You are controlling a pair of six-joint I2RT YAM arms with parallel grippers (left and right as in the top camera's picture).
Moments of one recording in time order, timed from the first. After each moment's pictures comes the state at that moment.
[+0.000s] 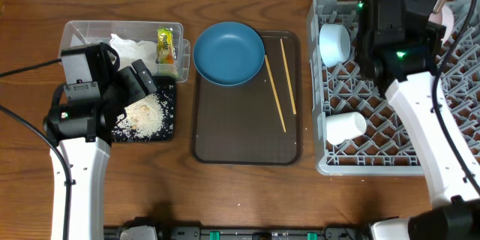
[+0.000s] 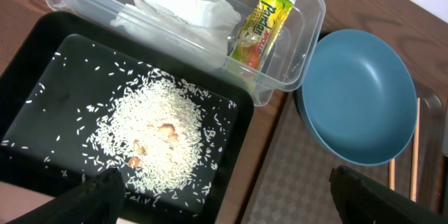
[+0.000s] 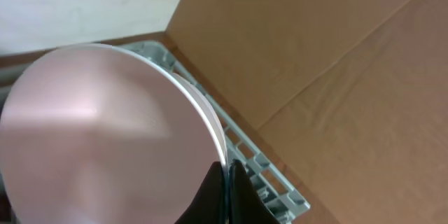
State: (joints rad) left arm 0.13 1.21 1.16 -0.84 0.07 -0.36; right arm 0.21 1.58 1.47 -0.64 1.20 0.20
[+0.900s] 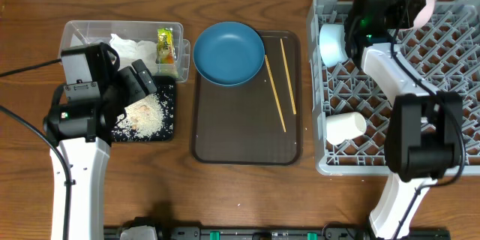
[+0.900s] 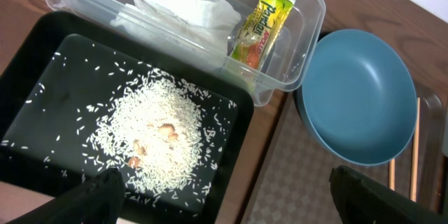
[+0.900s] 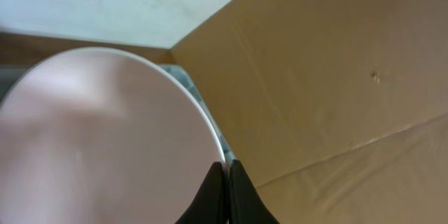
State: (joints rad) left arm 0.13 1.21 1.16 -0.84 0.07 -0.36; right arm 0.10 2.07 1.47 0.32 1.19 -0.64
